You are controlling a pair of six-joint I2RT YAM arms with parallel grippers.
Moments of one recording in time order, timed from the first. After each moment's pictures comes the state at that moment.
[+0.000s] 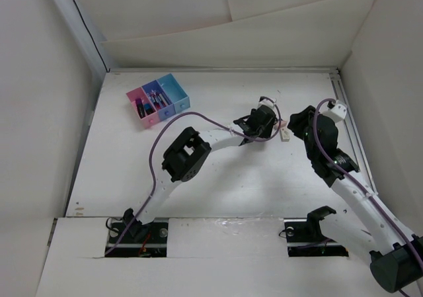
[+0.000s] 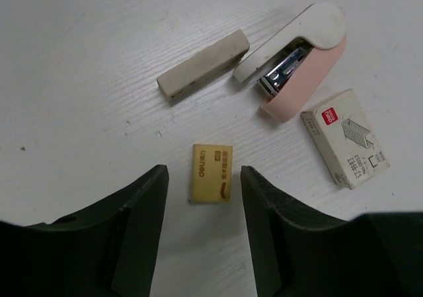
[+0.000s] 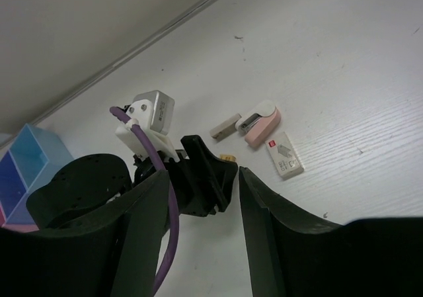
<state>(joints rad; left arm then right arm) -0.92 2.39 1.85 -0.12 -0.25 -0.42 0.38 0.87 0.75 -0.18 0.49 0.66</state>
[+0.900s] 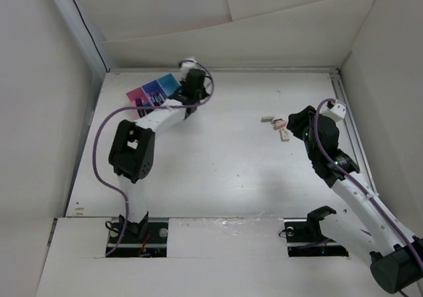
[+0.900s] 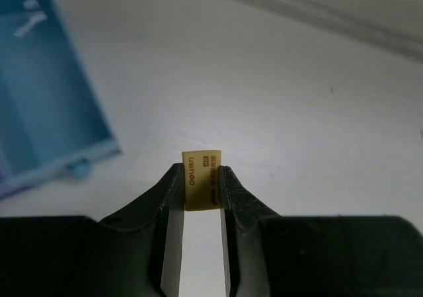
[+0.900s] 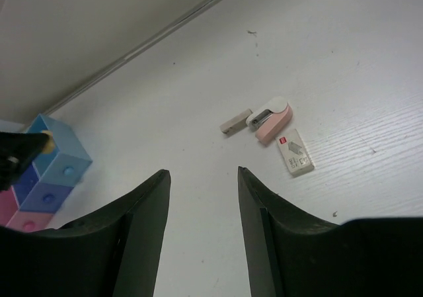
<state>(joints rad) -0.55 1.97 1.49 -0.07 -0.38 -0.54 0.38 0.86 0.75 -0.18 0.44 0.66</state>
